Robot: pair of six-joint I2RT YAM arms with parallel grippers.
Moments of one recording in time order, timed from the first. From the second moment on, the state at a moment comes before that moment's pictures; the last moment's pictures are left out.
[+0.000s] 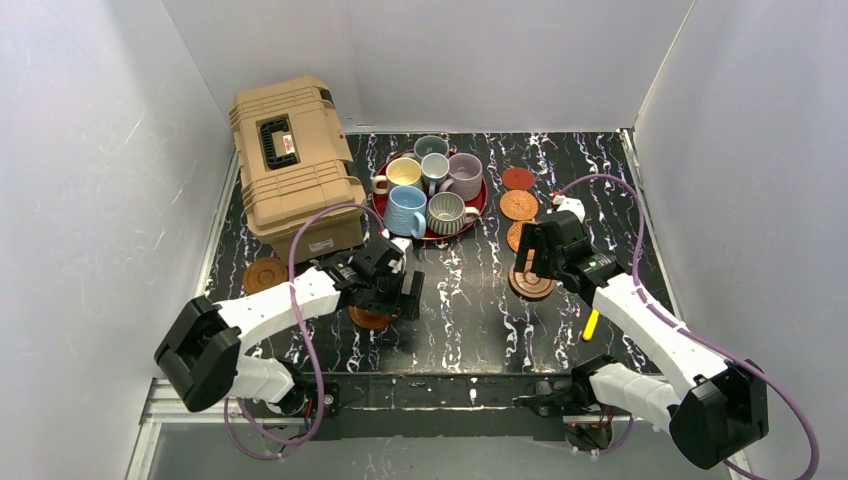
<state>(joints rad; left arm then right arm) -0.80 1.34 0.77 -0.50 0.08 -0.50 0.48 1.03 0.77 -0.58 0.27 0.49</state>
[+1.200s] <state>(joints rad) -0.85 1.49 0.76 -0.25 0.11 -0.57 0.48 1.01 0.78 -0.59 0.27 0.49</state>
